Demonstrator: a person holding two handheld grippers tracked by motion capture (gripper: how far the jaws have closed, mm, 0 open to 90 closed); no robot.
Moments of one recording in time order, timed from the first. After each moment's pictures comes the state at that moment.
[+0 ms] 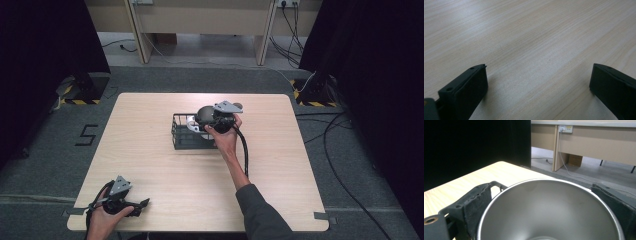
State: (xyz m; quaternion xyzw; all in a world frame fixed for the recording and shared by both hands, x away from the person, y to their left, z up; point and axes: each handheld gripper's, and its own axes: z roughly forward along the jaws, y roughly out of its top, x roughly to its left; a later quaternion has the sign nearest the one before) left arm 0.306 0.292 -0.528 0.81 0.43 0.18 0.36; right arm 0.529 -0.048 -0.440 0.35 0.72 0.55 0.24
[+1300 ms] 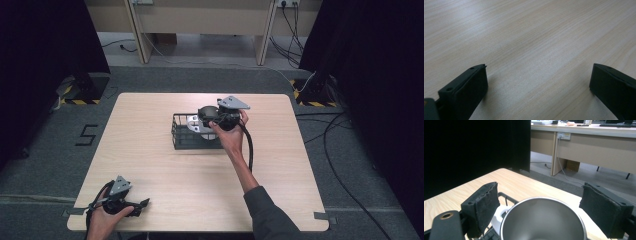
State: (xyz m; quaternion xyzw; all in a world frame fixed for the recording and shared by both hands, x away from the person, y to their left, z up) left arm 0.306 0.292 -0.528 0.81 0.43 0.18 0.36; right arm 0.509 -0.062 -0.402 0.34 0.71 0.56 0.25
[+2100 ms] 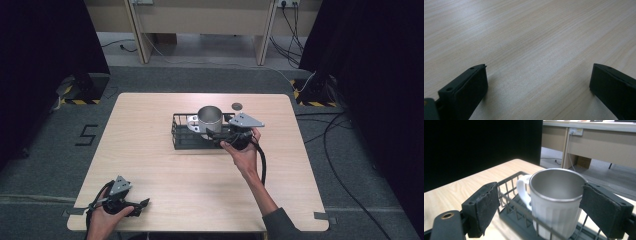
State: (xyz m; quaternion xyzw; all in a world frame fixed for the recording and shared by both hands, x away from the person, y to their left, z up) left arm 0.306 0.292 -0.528 0.81 0.43 0.18 0.36; right arm 0.451 -0.095 -0.408 0.31 0.73 0.56 0.22
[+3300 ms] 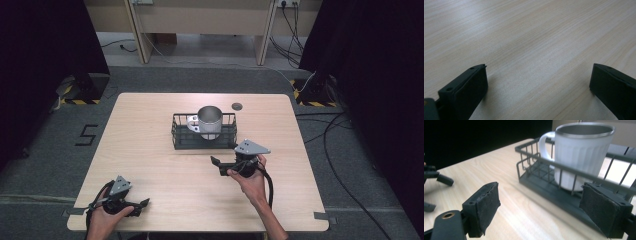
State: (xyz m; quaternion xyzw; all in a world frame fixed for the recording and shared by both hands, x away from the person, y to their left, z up) left arm 0.306 0.292 -0.528 0.81 0.43 0.18 0.36; right arm 0.393 -0.114 -0.452 0.31 0.76 0.54 0.17
